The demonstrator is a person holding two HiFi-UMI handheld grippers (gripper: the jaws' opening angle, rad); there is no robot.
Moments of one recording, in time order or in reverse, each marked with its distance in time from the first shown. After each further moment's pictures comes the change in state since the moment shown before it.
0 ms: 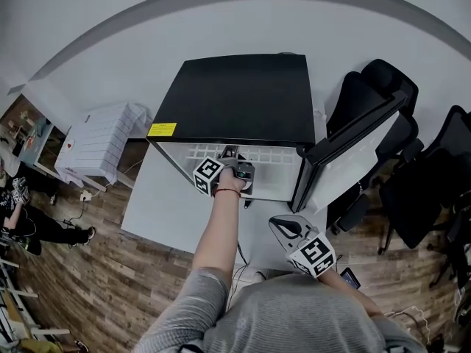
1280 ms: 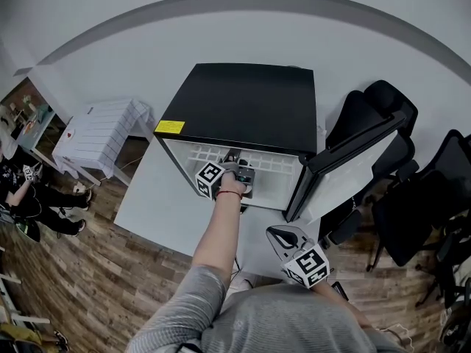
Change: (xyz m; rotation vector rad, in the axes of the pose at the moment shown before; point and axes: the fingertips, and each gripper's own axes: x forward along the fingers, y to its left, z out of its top) left arm 0.000 -0.001 0.000 -0.100 -0.034 -0.067; right arm -0.011 0.008 -0.007 -0.007 0.045 -0.004
